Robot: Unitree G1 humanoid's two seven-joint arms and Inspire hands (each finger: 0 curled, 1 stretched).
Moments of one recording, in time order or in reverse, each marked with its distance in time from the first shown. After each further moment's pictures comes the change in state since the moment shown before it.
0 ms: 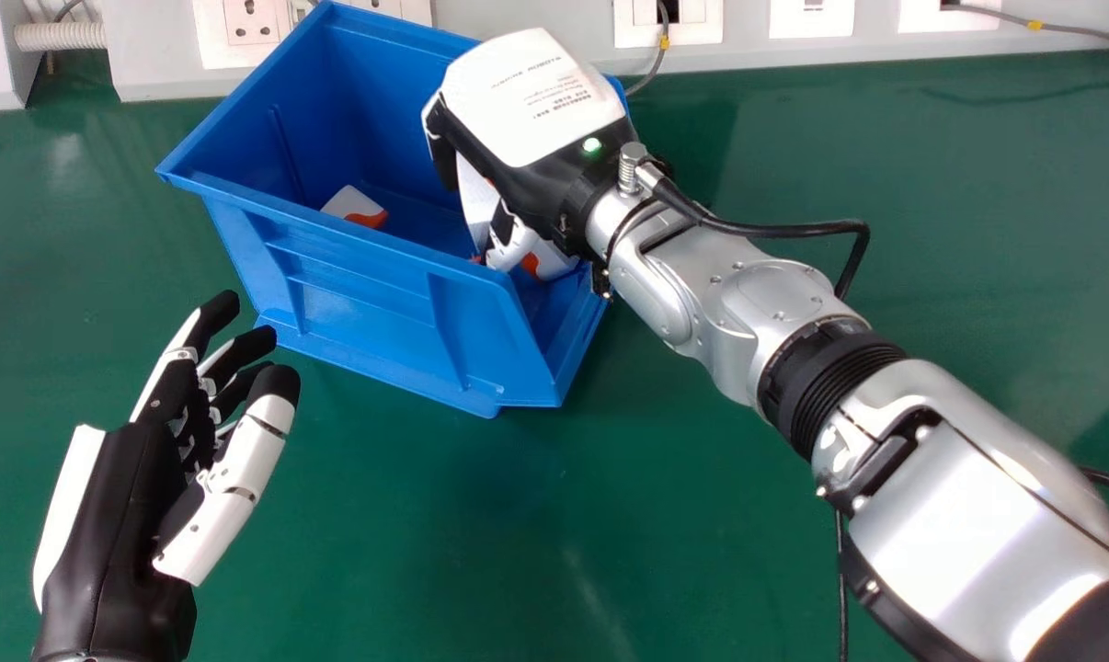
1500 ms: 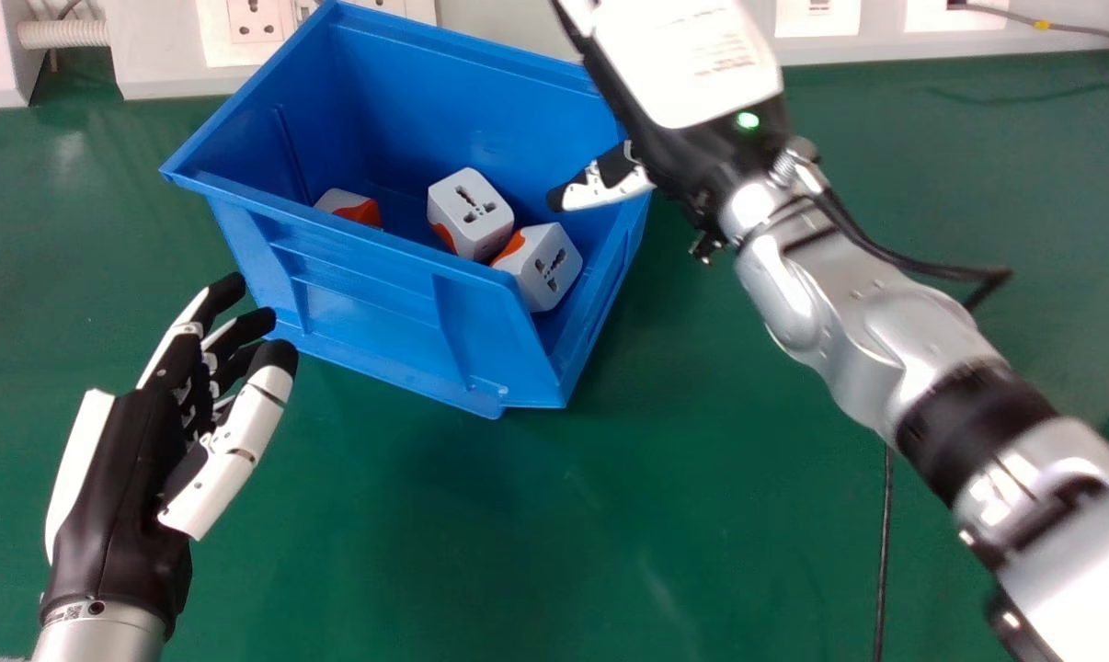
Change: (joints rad) left arm -0.153 0.053 0.031 0.169 0.019 0.000 -0.009; right arm 0.321 -0.301 -0.155 -0.554 0.053 0.023 -0.103
